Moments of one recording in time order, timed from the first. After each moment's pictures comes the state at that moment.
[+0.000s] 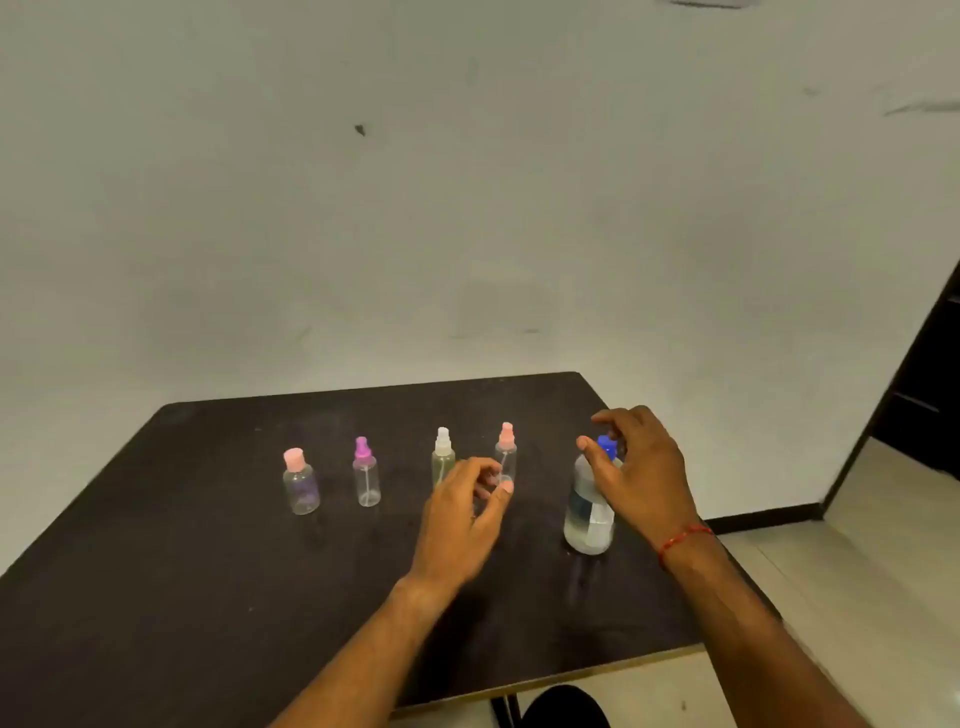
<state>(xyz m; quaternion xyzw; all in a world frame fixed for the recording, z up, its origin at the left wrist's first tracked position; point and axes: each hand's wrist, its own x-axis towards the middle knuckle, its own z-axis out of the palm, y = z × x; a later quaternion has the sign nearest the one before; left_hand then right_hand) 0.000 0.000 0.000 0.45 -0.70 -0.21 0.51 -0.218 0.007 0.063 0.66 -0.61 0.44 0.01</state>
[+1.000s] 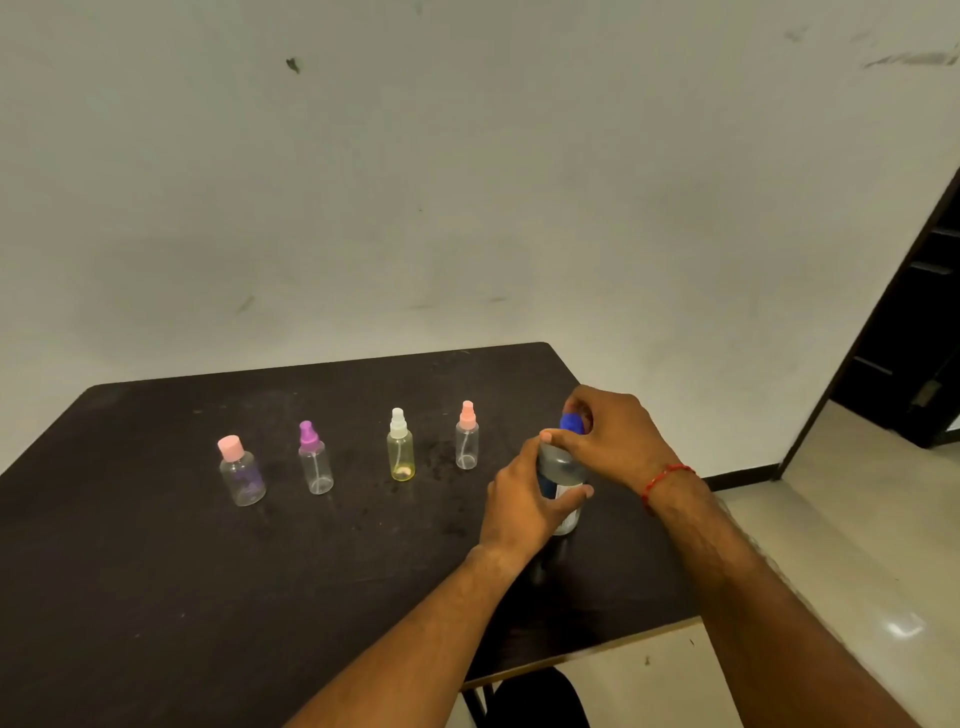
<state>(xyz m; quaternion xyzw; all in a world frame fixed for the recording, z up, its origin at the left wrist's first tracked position) -0.118 -0.035 -0.030 0.45 -0.70 -0.34 0.45 -0.242 -0.020 0.086 0.69 -0.68 0.25 -0.09</state>
